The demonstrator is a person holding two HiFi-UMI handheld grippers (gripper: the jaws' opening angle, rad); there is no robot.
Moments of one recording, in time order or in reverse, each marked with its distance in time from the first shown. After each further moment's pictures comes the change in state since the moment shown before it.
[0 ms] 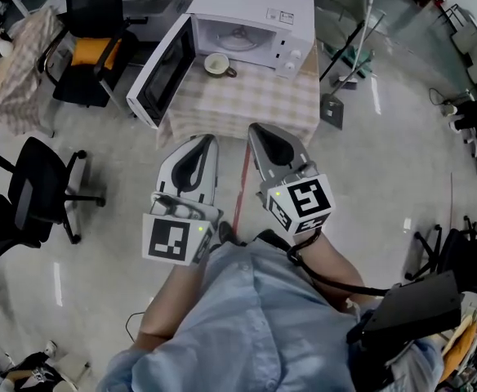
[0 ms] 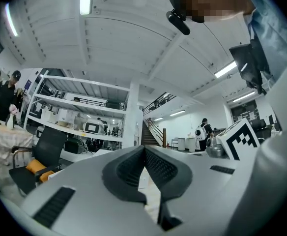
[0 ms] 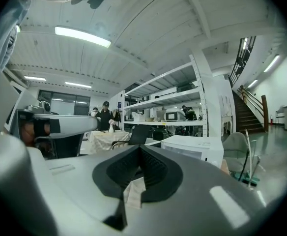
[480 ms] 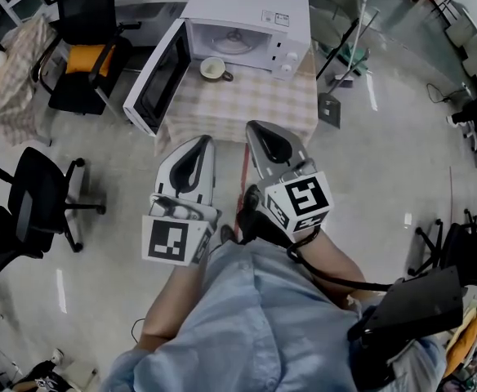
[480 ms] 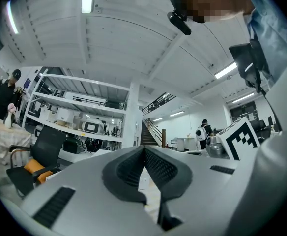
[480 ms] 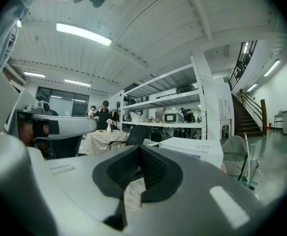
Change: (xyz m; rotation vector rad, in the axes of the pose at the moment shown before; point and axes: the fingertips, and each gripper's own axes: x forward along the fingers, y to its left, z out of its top) left arm 0.012 0.015 -0.002 -0.017 -0.010 -0.004; right arm 0.016 -0.007 0.005 -0.032 -0.006 -0.027
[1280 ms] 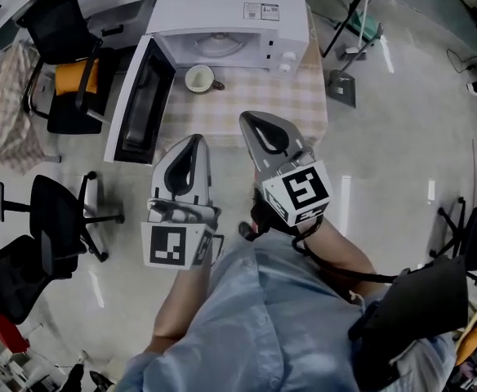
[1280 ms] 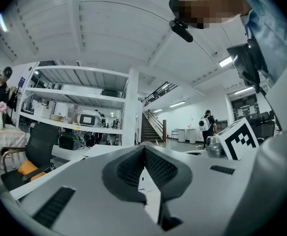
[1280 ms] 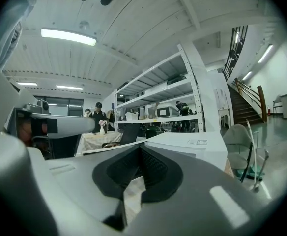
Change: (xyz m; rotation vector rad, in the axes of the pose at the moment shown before) left arm 0.142 0.034 -0.038 0.033 0.104 0.003; right arm 0.090 -0.116 -0.030 0.098 0.008 -0.003
